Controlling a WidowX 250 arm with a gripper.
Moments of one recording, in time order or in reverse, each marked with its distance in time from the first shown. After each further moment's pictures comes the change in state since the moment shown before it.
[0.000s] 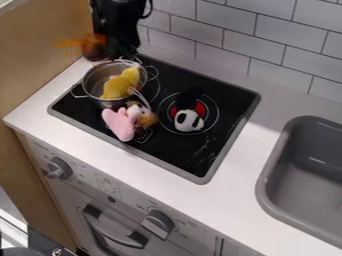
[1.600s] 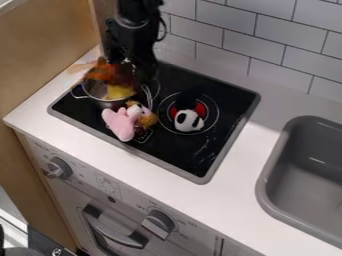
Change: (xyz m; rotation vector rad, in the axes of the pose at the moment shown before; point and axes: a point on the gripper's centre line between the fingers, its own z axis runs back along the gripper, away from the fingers) arm 0.011 -0.044 -0.014 -0.109 0.005 0.090
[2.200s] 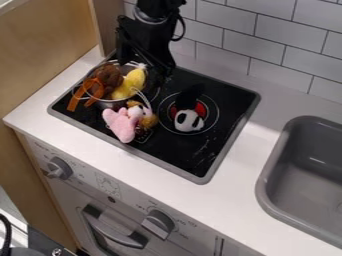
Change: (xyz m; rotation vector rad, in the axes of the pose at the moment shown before) arm 0.000 -0.020 0.021 0.014 0.061 0.026
